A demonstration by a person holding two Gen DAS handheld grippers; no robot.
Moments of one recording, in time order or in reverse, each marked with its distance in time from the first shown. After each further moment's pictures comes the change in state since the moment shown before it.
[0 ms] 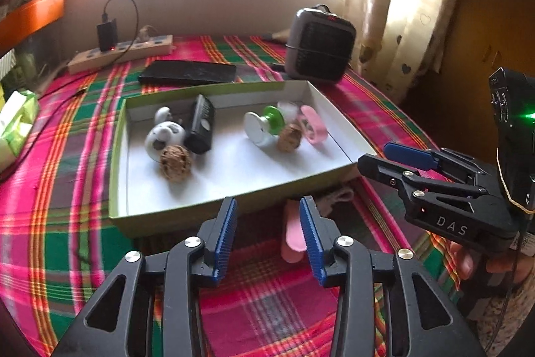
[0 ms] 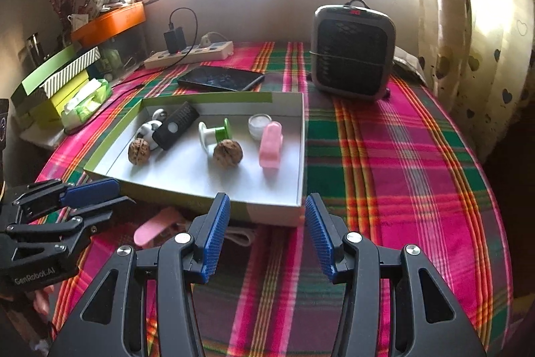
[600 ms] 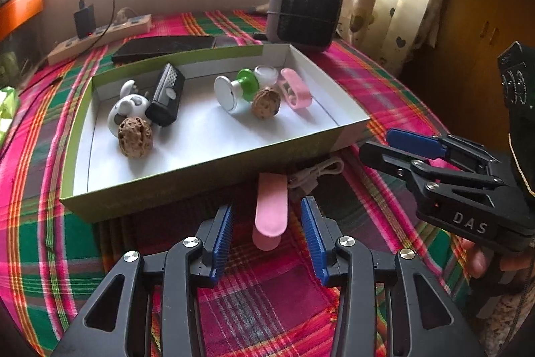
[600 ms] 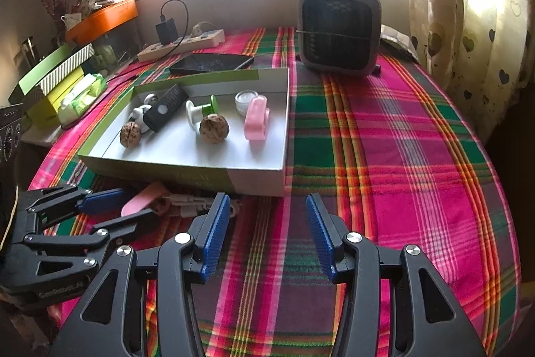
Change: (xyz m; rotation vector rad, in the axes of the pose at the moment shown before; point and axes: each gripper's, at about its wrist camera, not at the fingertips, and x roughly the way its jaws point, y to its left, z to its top) left arm 0.026 -0.017 -0.014 0.038 0.088 -0.007; right arm 0.002 -0.013 -0.018 0.040 0.046 0.006
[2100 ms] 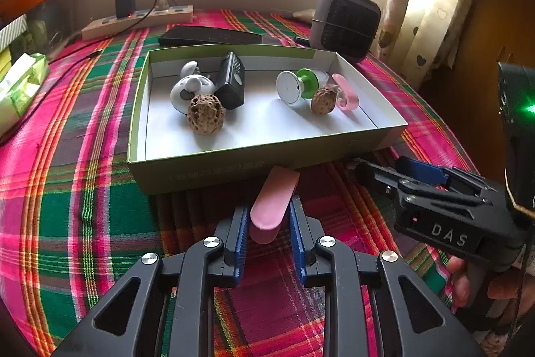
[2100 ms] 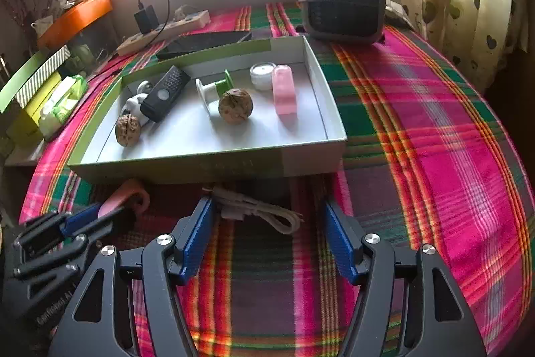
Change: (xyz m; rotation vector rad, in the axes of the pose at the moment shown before) left arm -0.016 0.046 -0.015 -0.092 -0.028 0.031; right arm 0.020 0.040 -0.005 0.120 0.072 -0.089
